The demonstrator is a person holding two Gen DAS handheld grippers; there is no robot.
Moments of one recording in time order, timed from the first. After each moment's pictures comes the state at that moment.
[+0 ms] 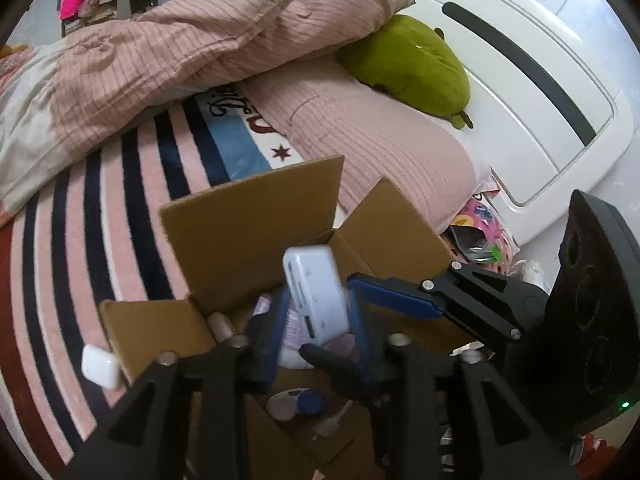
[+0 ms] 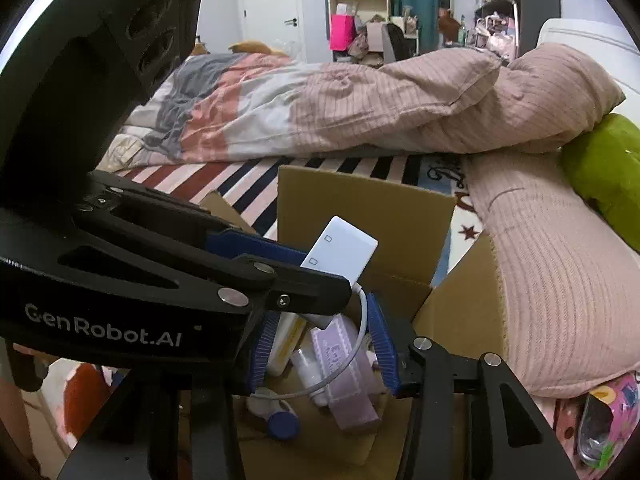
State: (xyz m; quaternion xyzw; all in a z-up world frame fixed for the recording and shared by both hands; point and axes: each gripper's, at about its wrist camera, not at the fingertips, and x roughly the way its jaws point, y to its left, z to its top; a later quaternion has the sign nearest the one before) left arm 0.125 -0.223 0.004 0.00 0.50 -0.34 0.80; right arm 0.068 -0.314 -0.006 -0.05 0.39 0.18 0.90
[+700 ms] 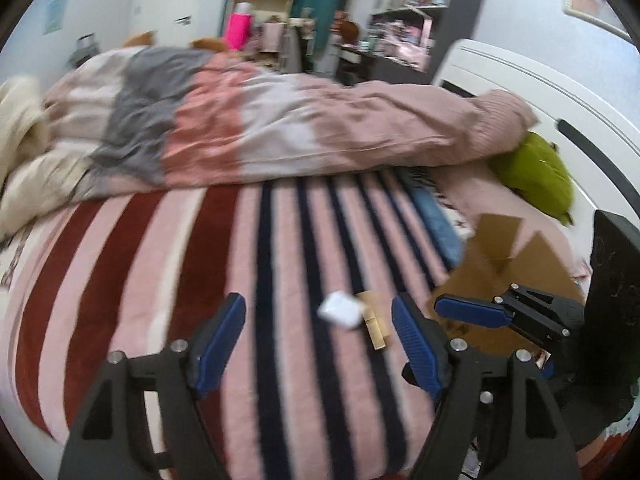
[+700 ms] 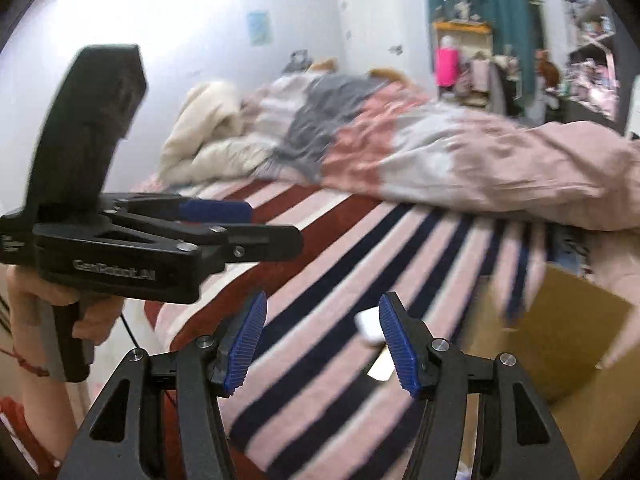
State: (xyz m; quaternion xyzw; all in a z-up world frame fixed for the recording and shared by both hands) left arm 0.043 0.047 0.009 -0.07 0.39 -0.10 0.91; right arm 0.036 -0.136 0.002 -0.08 0.34 0.36 0.87
